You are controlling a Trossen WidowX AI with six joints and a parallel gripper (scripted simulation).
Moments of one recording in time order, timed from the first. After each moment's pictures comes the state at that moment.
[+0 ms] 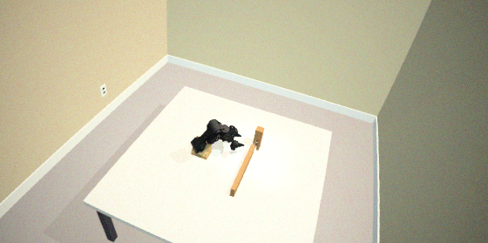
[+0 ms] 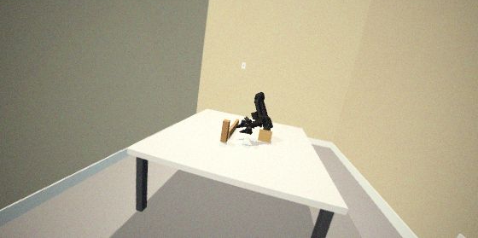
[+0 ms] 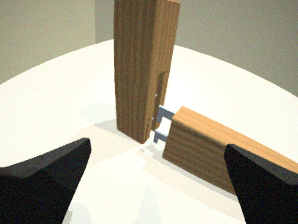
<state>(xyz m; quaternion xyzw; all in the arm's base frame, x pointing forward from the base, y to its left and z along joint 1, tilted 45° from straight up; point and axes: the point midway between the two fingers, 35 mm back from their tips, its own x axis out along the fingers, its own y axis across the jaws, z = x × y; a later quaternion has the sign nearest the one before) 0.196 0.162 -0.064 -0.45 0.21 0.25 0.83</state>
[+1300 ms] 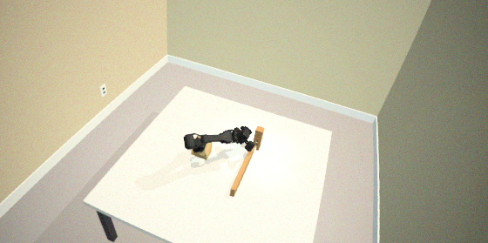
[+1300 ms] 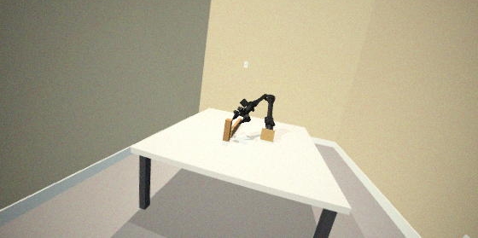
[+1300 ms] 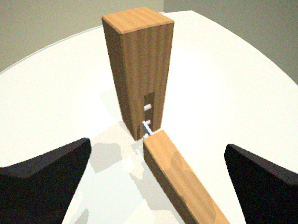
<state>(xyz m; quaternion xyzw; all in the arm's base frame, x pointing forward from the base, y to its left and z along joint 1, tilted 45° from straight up) 0.259 0.187 -0.004 -0.49 0.38 0.38 0.69</state>
